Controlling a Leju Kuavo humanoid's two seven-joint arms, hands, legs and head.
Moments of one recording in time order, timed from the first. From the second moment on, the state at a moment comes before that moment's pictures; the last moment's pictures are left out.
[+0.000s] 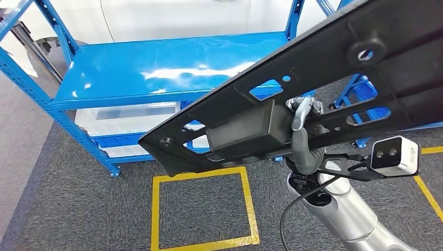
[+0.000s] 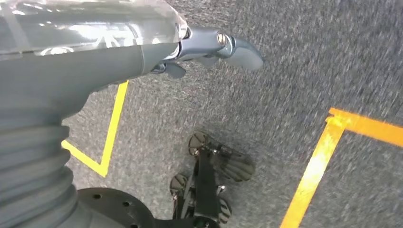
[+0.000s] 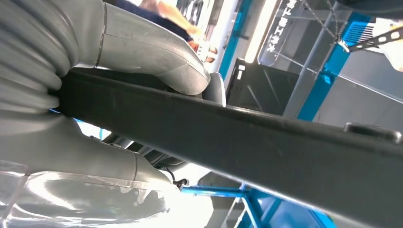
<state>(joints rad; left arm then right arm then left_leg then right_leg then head) -0.09 -0.08 1.21 -0.22 -0.73 0.07 -0.24 -0.50 -0.31 0.58 -1.87 -0.52 0.26 -0.70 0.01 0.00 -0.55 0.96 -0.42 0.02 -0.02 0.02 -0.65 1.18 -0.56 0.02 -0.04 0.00</state>
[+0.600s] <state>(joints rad) -0.09 -0.09 1.21 -0.22 -0.76 0.11 -0.27 -0.27 -0.06 0.41 -1.97 -0.30 0.53 -0.70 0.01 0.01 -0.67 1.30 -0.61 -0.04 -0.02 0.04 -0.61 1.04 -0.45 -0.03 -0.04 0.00</state>
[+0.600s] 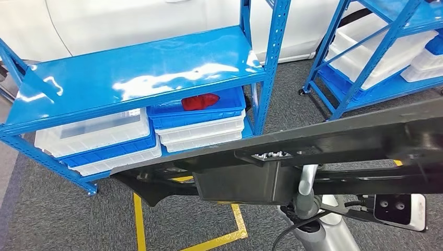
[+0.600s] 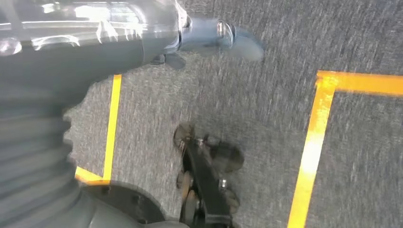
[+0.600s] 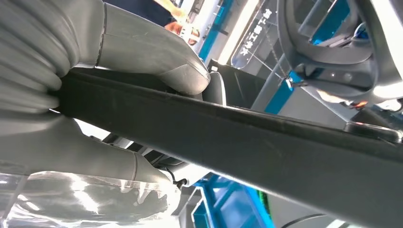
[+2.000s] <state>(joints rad) -0.09 -0.04 1.20 -0.22 -0.79 0.09 -0.32 -0.20 0.08 0.30 -2.03 -0.24 0.54 -0.70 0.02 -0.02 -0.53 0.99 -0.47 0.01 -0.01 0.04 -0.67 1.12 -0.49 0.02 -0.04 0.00</state>
